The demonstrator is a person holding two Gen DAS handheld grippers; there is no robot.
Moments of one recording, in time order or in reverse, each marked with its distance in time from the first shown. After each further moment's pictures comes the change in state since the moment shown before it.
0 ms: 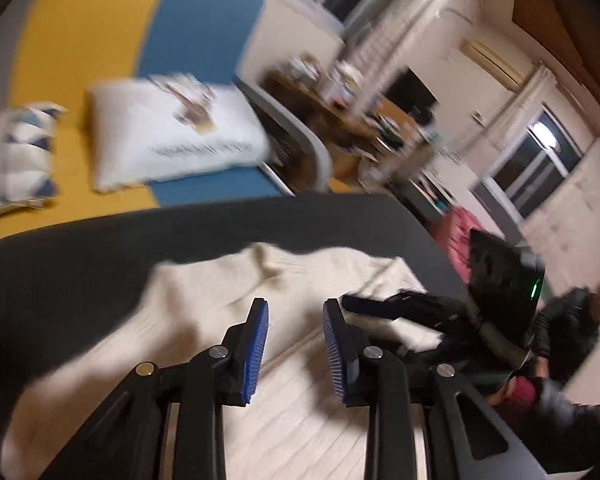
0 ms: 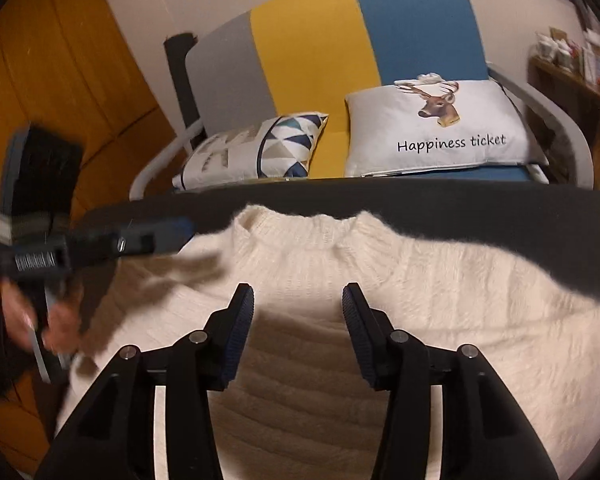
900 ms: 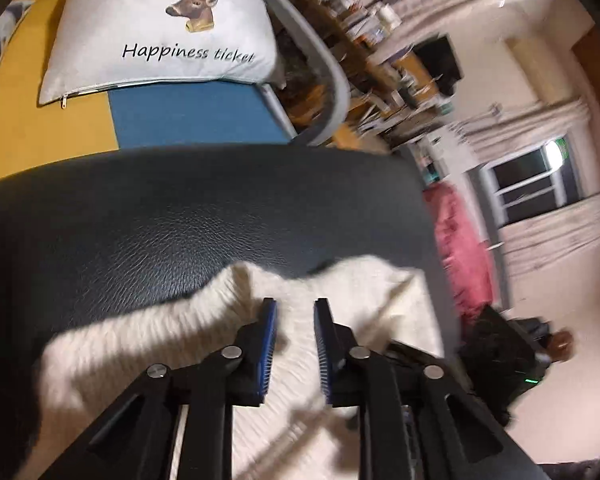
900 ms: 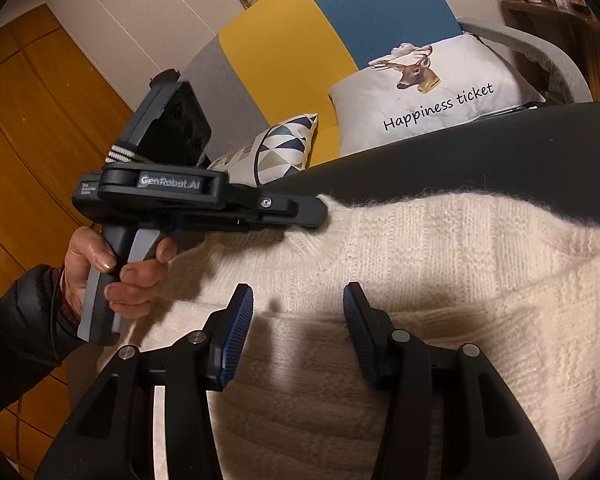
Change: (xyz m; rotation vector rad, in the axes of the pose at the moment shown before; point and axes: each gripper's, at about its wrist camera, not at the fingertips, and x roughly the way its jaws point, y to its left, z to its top) left arm 0.082 0.032 0.034 -0.228 0.189 -0.098; right arm 0.007 -0.058 -0.033 0.225 -0.073 0.143
